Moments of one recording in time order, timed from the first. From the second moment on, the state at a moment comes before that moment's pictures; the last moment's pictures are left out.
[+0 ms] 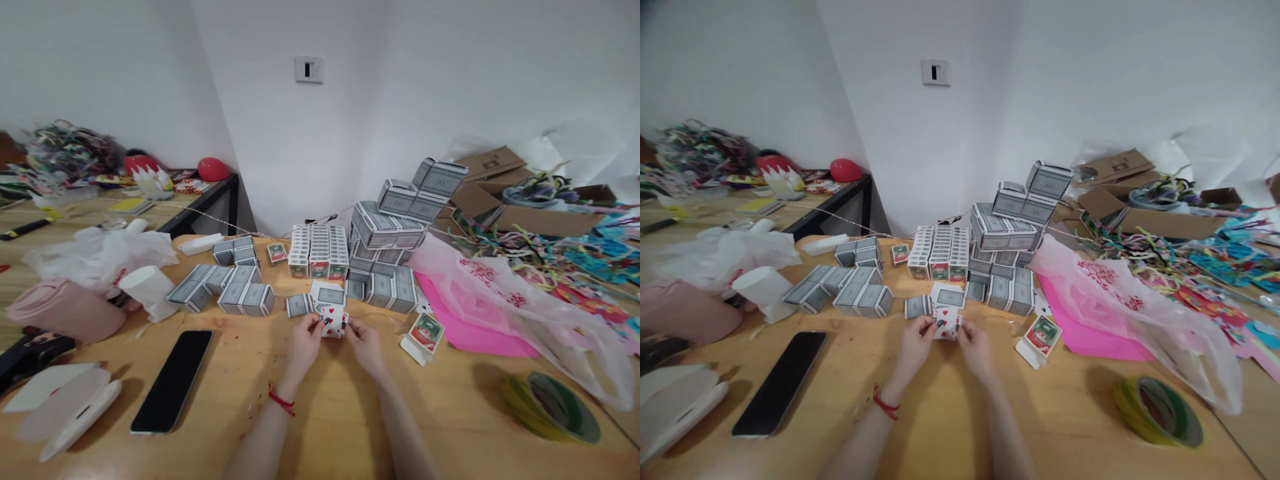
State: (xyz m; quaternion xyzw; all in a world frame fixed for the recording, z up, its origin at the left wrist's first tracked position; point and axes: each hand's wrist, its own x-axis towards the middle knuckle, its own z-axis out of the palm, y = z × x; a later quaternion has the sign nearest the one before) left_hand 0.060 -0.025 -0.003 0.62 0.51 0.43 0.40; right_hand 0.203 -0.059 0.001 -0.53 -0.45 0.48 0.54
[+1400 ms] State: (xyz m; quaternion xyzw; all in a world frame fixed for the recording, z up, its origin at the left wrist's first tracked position) left_hand 0.074 -0.055 -0.008 0.78 0.48 0.37 0.12; right_hand 0.192 -0.066 -0.005 -0.66 -0.44 0.25 0.55
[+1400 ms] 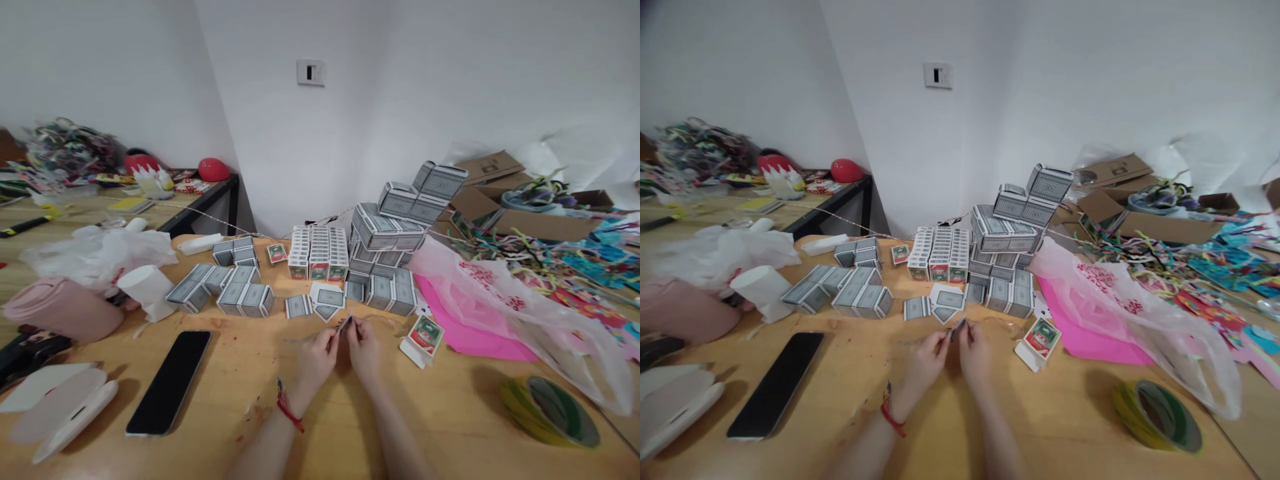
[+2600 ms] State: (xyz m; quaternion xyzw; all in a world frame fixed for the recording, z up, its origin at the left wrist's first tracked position) left_hand 0.071 -0.056 -0.002 0.79 0.48 0.36 0.10; right_hand 0.197 -0.063 -0.013 -0.67 -0.45 0.26 0.53
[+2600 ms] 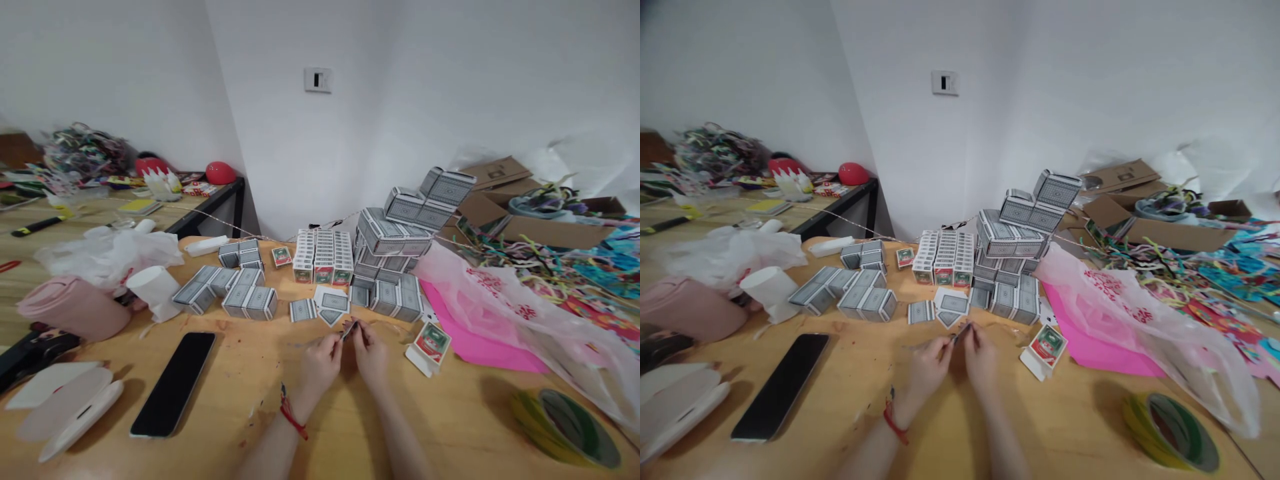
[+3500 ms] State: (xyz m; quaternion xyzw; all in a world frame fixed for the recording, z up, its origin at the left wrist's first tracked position) left_hand 0.078 -0.056 -0.005 0.76 0.49 0.40 0.18; right_hand 0.190 -0.067 -0.017 -0.76 -0.47 0.11 0.43
